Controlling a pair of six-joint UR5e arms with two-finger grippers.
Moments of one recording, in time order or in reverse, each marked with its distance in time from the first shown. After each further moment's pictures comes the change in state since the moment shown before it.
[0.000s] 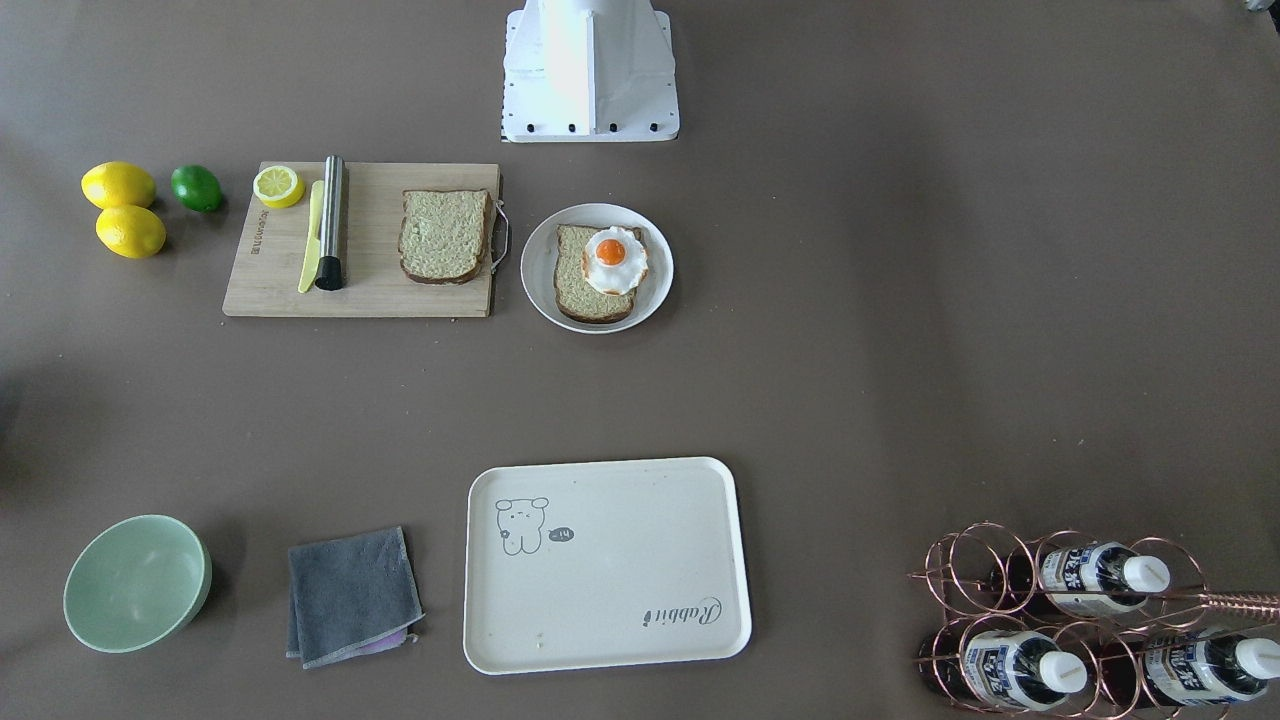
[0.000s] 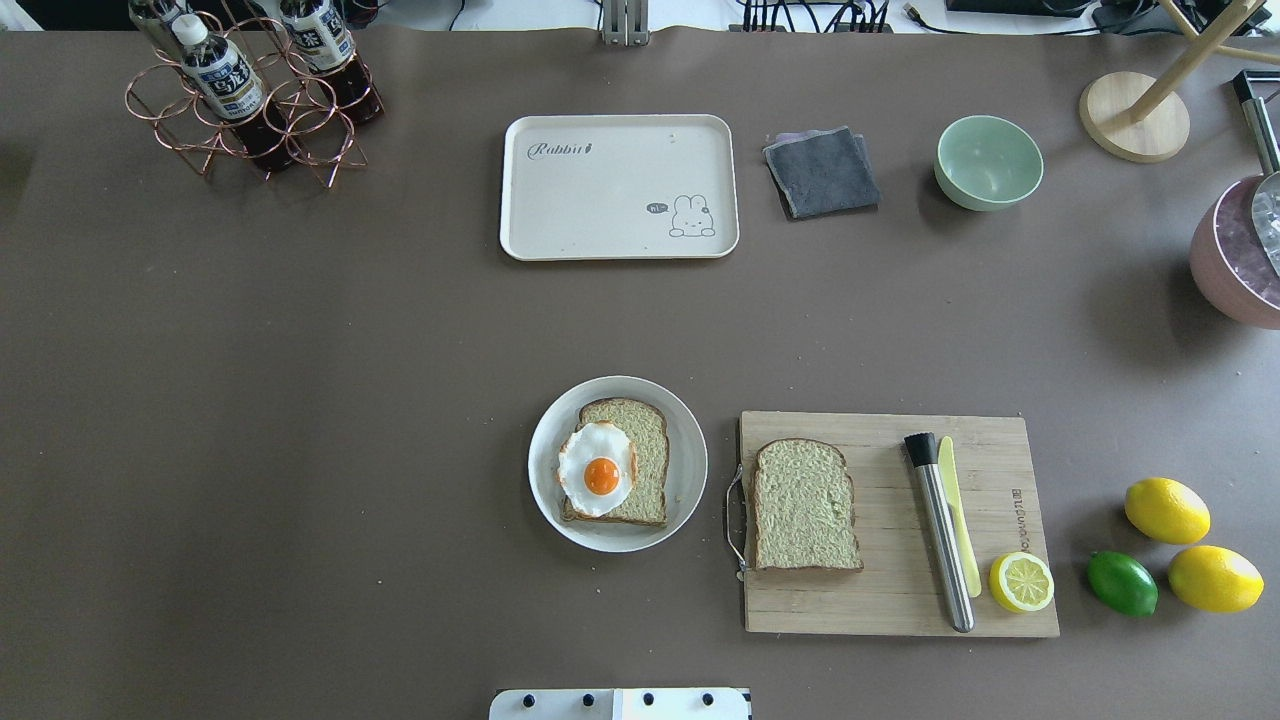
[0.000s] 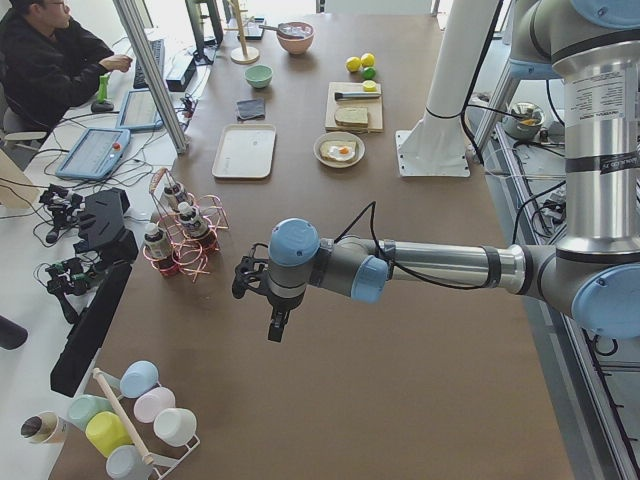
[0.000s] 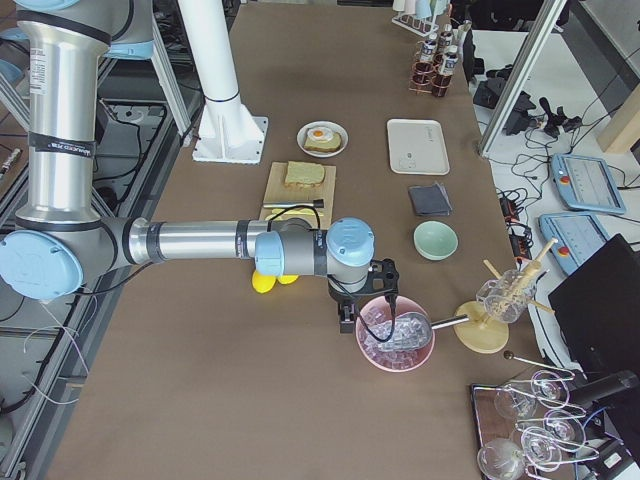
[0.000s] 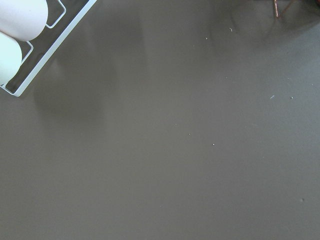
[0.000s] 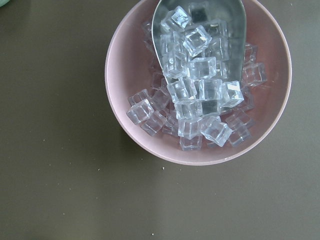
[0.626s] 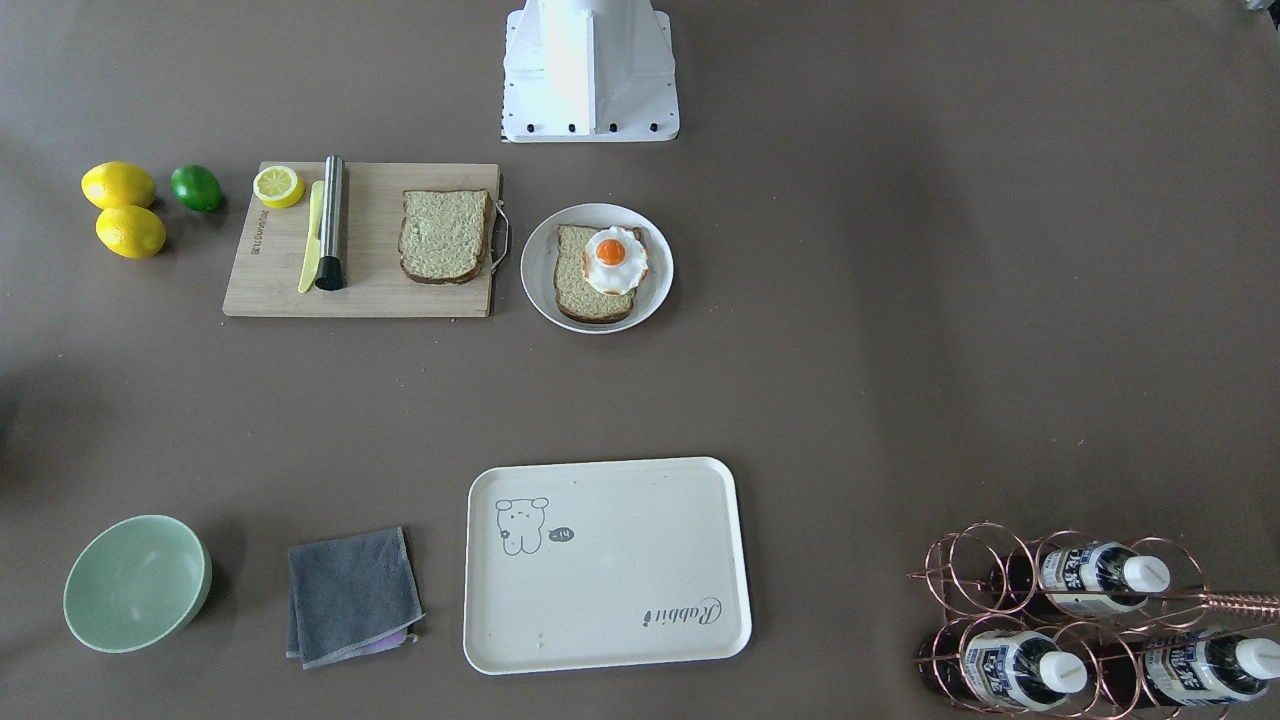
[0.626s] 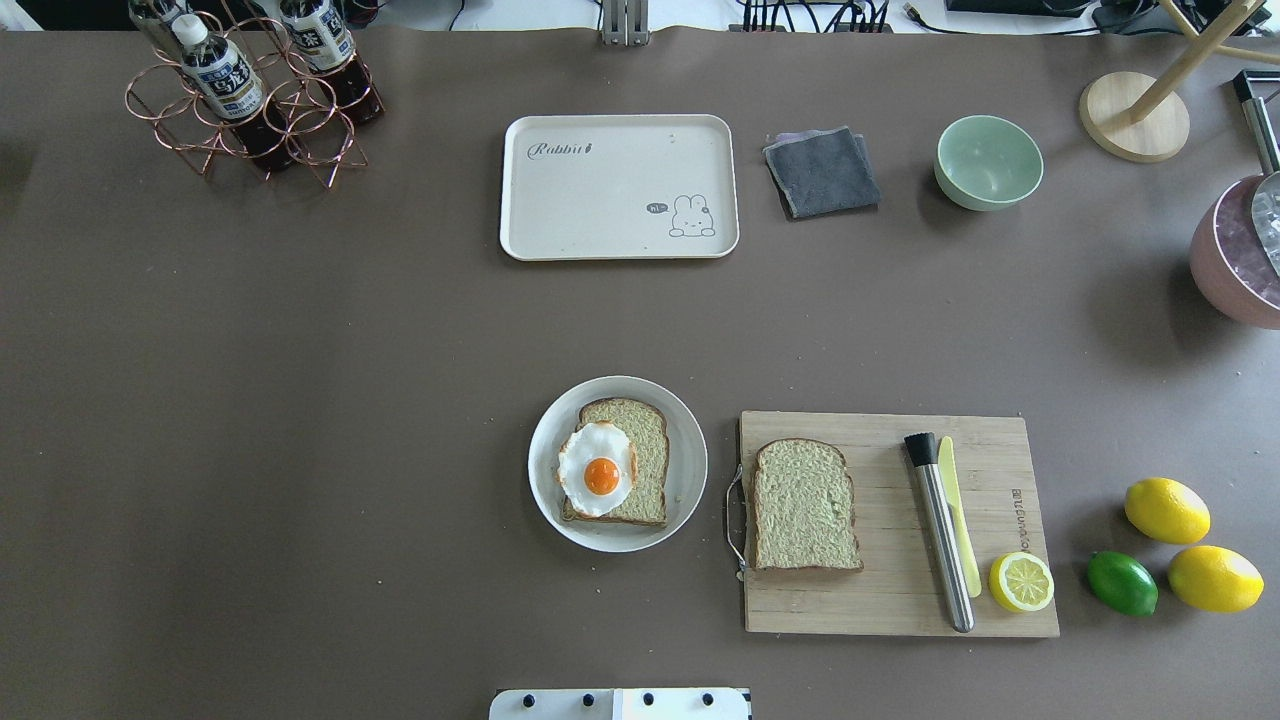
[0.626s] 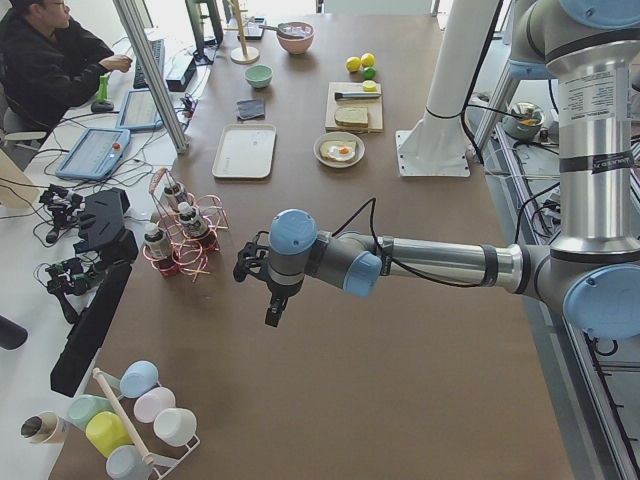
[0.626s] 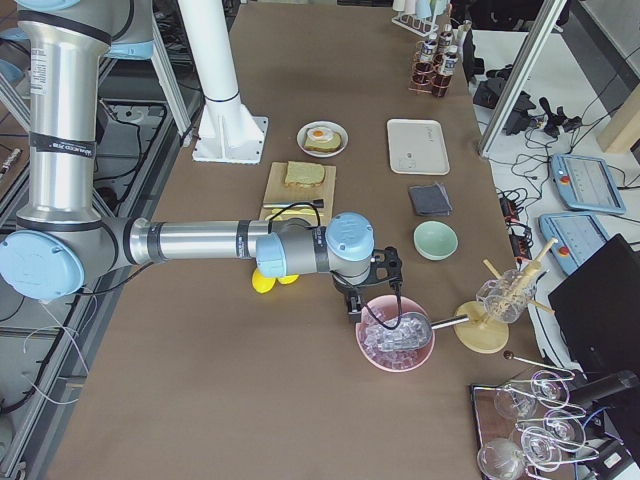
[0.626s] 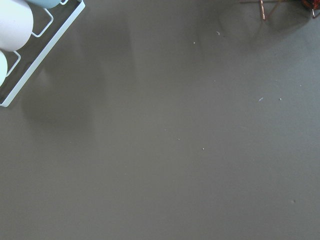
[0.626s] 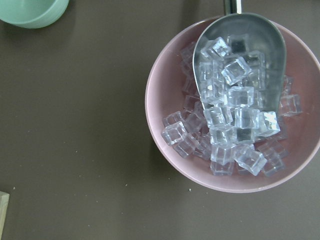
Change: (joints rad) left arm 0.091 -0.013 -0.014 -0.085 -0.009 -0.044; right arm -0.015 0.006 -0.003 0.112 0.077 0.012
